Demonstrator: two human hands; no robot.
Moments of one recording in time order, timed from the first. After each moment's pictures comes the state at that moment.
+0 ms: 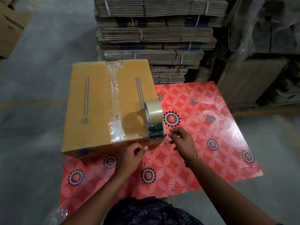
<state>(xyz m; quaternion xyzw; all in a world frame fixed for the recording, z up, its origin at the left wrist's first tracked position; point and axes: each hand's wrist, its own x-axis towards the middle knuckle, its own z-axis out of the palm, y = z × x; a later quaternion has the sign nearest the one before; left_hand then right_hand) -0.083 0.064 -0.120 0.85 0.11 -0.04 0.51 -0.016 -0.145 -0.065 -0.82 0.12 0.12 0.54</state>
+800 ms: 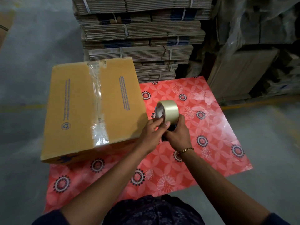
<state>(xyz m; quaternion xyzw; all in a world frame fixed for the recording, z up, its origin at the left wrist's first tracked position) 0.006 -0.048 -0.052 0.72 0.08 -0.14 0.67 0.011 -0.174 -0.054 -0.83 0.10 0.04 0.54</state>
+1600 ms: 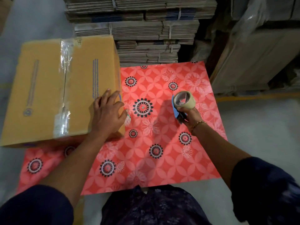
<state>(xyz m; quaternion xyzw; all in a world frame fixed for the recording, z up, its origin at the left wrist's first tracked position) 0.060 -0.034 -0.104 1.00 0.02 0.03 0.07 0.138 -0.354 -0.136 -0.60 0.29 0.21 0.71</state>
